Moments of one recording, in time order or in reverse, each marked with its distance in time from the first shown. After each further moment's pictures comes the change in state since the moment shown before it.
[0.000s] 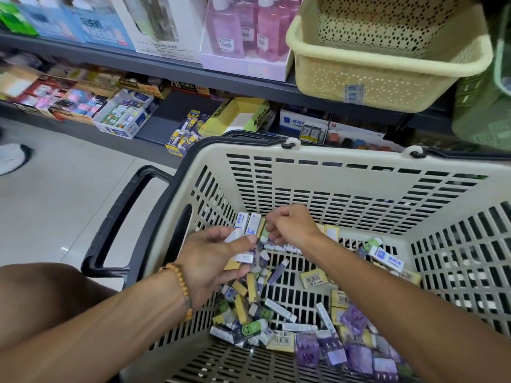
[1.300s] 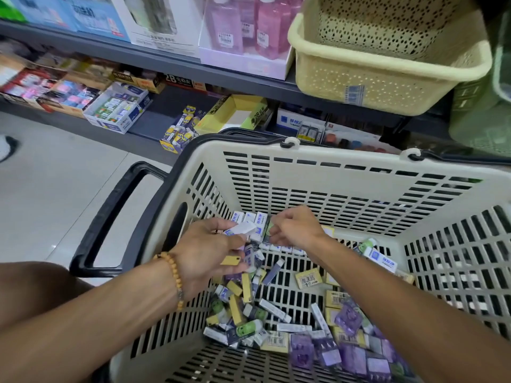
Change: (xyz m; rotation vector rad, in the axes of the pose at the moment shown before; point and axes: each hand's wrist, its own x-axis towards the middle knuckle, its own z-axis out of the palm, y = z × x) left_hand 0.007 0.009 -0.003 0.133 -0.083 0.012; right_hand -0.001 0.003 -0.009 -0.007 0.001 0.048
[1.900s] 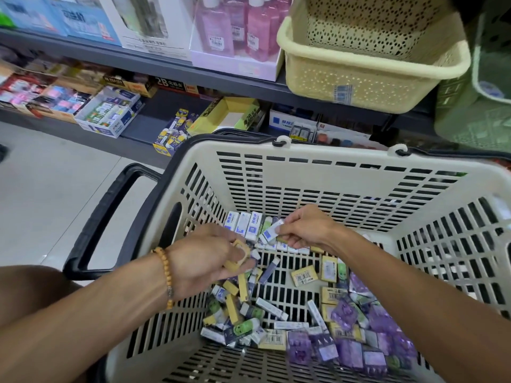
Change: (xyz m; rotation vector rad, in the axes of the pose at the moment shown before) left_hand -0.003 0.002 -0.001 -0.021 -0.173 -0.151; right_hand 0.005 0.008 -0.038 -0.099 -0.129 0.099
